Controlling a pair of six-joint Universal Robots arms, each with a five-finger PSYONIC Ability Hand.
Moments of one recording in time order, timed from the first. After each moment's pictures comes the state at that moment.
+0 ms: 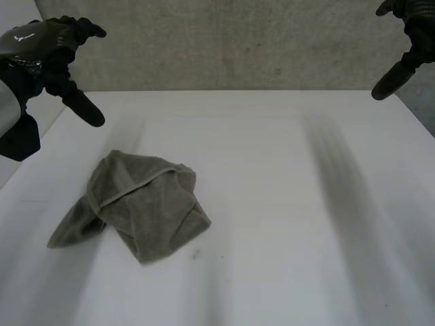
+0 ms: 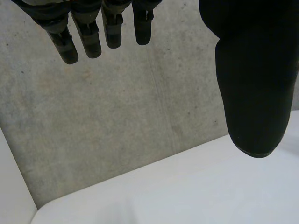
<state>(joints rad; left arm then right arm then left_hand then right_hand) 4.41 -1.58 -1.30 2.84 -1.52 3.13 1.83 -1.49 1.16 0.32 1.54 3.02 0.18 0.18 0.18 0.18 0.03 0.23 0.24 0.24 0.26 0.06</state>
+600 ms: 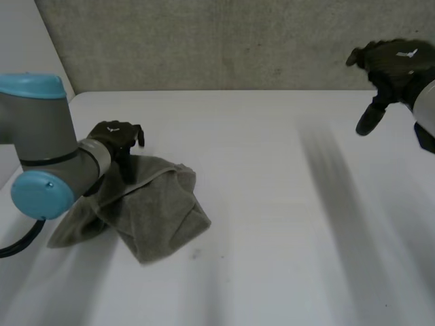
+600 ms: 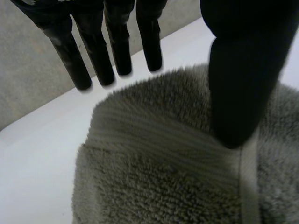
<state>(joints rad) 4.39 -2.20 -1.15 2.96 -1.56 3.39 1.84 -1.36 1.20 0.31 1.49 2.85 0.56 0.56 0.55 0.56 0.38 0.23 0.24 0.24 0.26 0.06</state>
